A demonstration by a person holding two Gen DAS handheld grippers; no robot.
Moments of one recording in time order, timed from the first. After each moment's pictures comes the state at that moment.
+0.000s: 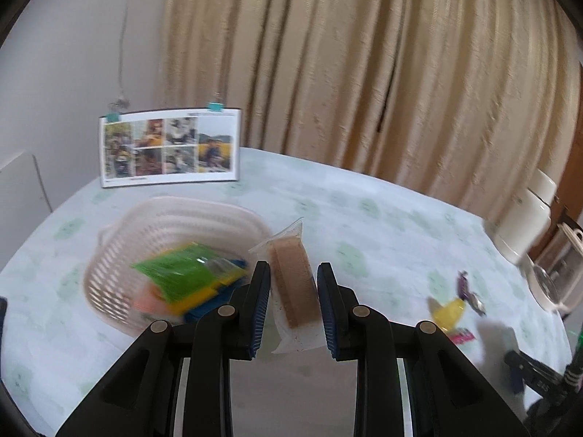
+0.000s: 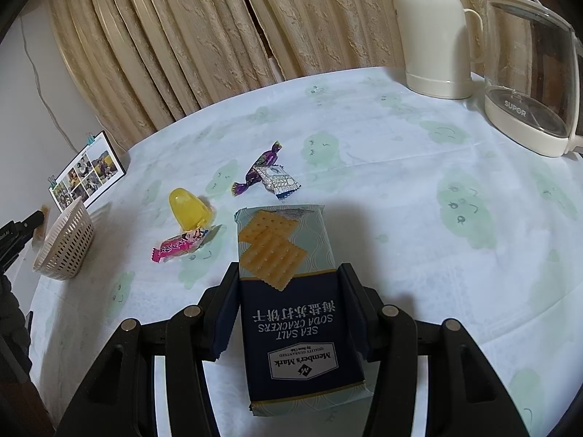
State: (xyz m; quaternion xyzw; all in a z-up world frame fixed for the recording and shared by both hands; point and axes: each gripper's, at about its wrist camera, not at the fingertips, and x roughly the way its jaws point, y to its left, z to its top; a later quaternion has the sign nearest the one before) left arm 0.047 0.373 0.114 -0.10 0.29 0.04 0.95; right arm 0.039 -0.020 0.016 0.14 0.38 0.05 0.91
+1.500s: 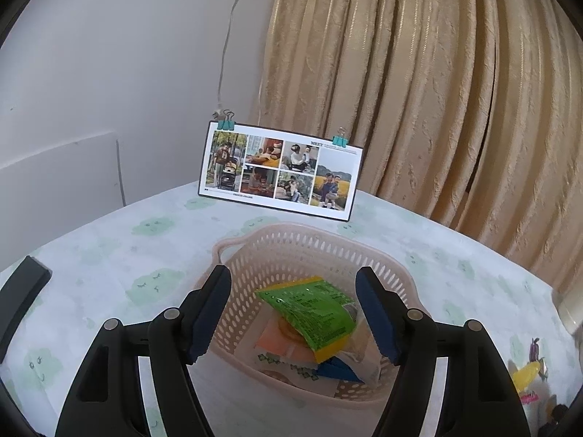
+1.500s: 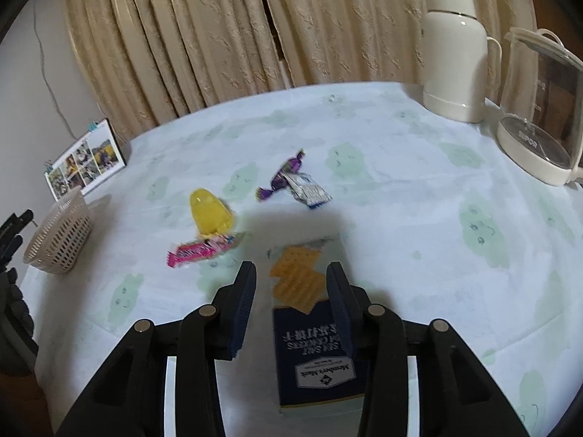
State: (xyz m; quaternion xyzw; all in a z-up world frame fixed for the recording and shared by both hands) left arm 0.032 0.448 0.089 -0.14 0.21 0.21 0.95; right arm 0.048 0.017 0.026 0.09 0.38 0.04 0.92
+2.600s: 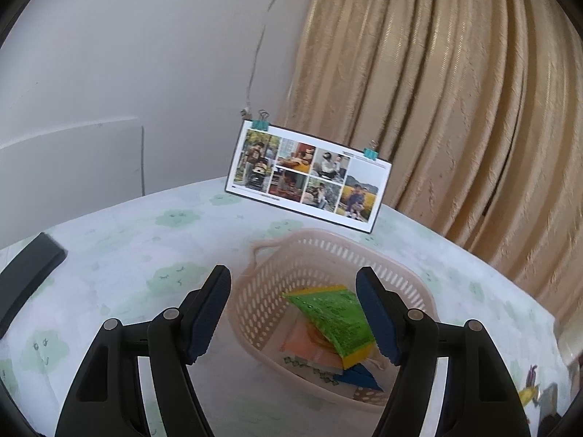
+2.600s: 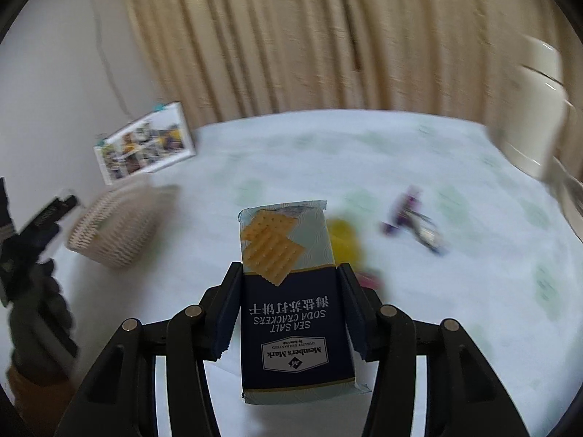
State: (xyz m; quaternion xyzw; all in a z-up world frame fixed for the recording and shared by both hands) left arm 0.018 0.469 0.092 -0.19 0.19 0.25 0.93; right arm 0.065 0.116 0.068 0.04 0.36 0.15 0.92
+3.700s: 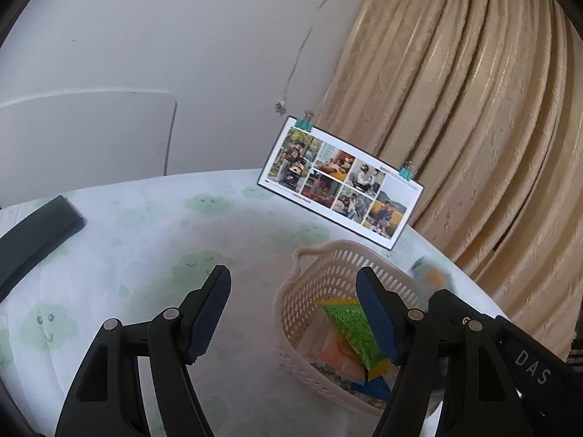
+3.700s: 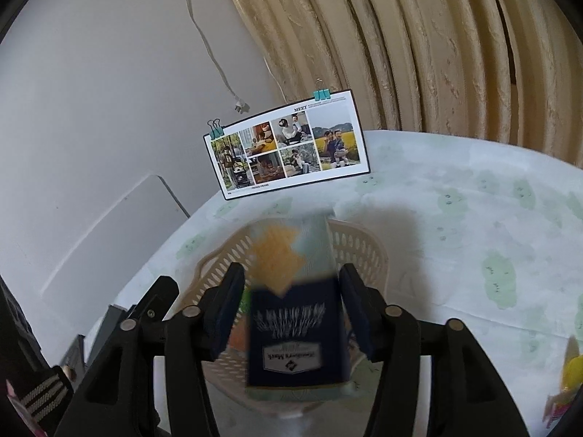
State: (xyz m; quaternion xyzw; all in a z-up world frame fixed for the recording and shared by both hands) left arm -0.001 0.499 0.089 -0.26 0.18 0.28 0.90; right arm 0.142 0.341 0.087 0.06 0.36 0.34 0.87
